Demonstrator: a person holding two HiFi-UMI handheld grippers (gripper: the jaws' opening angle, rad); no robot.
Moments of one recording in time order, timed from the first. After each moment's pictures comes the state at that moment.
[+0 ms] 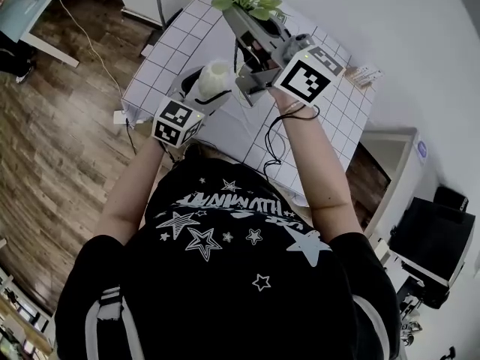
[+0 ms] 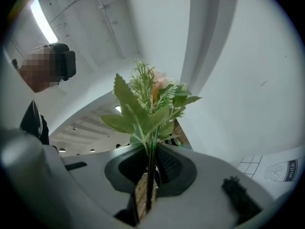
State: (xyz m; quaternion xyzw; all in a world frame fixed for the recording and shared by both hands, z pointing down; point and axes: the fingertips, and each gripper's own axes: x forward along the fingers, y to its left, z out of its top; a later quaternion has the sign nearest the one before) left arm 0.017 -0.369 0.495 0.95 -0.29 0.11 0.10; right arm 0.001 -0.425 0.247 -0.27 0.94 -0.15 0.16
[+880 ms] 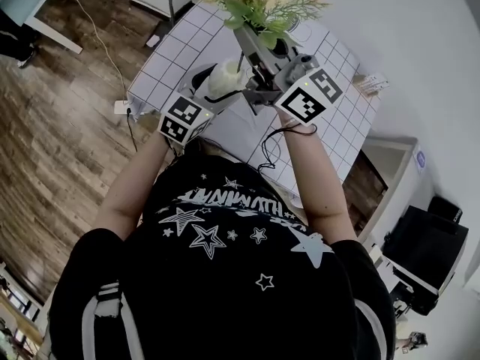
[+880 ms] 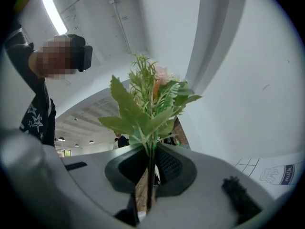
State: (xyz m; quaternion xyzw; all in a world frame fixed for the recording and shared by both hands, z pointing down) left arm 0.019 -0.371 0.495 0.95 -0.28 0.10 0.10; right arm -0.009 -0.413 0.280 -0.27 0.95 -0.11 0.14
